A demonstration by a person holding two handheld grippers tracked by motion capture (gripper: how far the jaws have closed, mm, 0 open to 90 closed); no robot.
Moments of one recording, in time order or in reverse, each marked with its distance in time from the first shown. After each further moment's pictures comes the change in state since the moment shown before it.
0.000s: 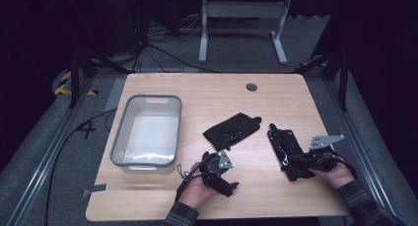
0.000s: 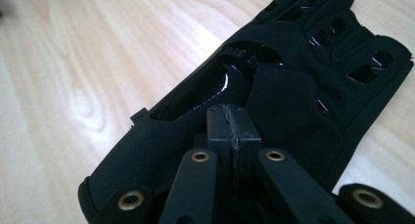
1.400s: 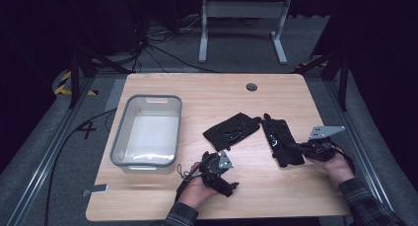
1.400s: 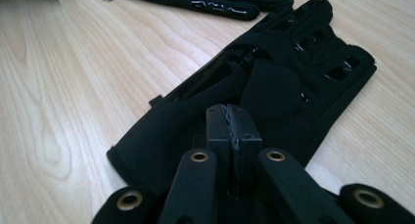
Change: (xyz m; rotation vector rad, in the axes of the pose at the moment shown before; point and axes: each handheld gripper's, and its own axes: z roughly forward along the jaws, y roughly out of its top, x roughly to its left) left arm 0.000 0.000 0.000 0.000 -0.001 0.001; right arm -0.021 0.021 0.004 -0.075 -0.035 0.000
